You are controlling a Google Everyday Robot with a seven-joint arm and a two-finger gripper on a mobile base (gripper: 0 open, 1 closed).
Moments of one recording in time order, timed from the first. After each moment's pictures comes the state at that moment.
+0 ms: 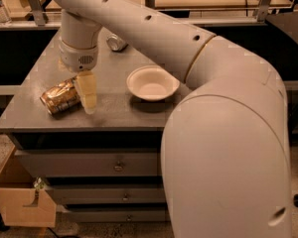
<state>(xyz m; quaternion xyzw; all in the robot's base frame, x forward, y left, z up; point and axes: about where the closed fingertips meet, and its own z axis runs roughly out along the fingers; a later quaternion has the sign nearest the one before) 0.590 0.194 0.849 -0.87 0.46 0.09 0.12</state>
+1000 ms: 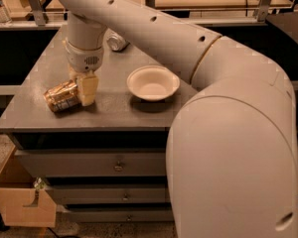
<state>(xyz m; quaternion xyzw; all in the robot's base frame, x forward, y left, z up) 0.598 0.183 0.845 -0.87 0.47 0.08 0.13</state>
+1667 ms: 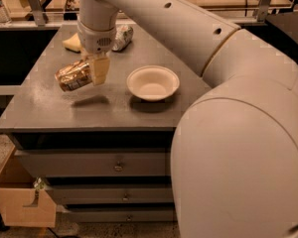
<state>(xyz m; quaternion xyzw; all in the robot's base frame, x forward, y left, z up) 0.634 0.149 0.885 -0.86 0.49 0.02 0.16</state>
